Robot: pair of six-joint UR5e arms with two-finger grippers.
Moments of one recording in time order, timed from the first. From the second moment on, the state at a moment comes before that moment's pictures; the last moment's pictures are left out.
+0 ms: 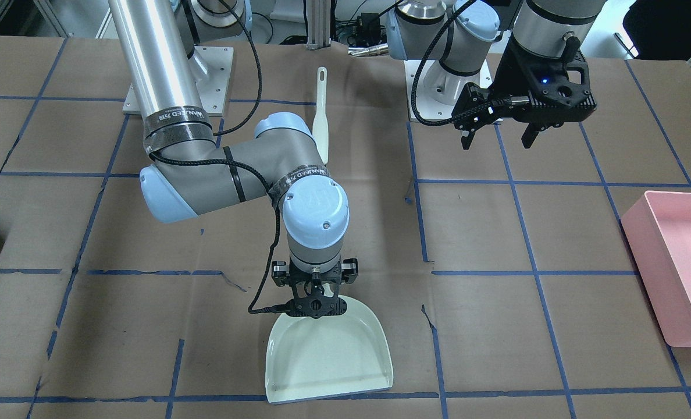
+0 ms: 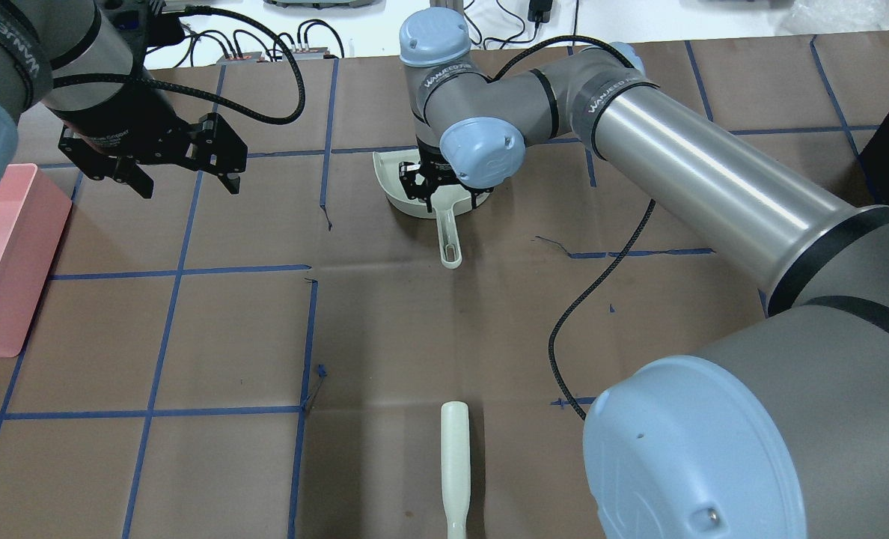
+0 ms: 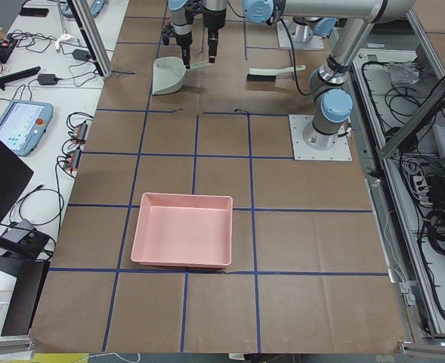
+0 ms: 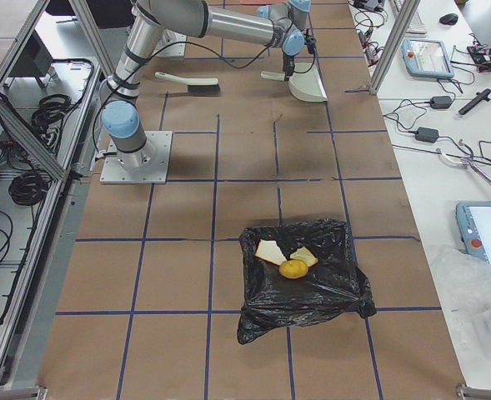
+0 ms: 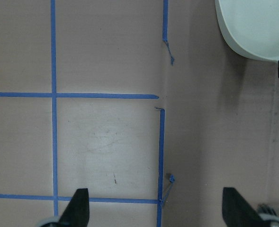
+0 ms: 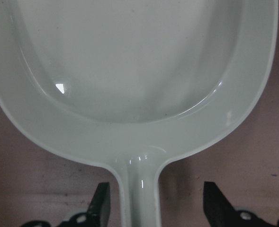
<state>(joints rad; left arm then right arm) -1.53 -1.50 -1.62 -1.52 1.60 0.02 1.93 -0.94 1.32 -1.91 -1.57 0.33</state>
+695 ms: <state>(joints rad) -1.53 -1.50 -1.62 -1.52 1.60 0.02 1.81 -1.15 1.34 -1.68 -1.58 0.06</state>
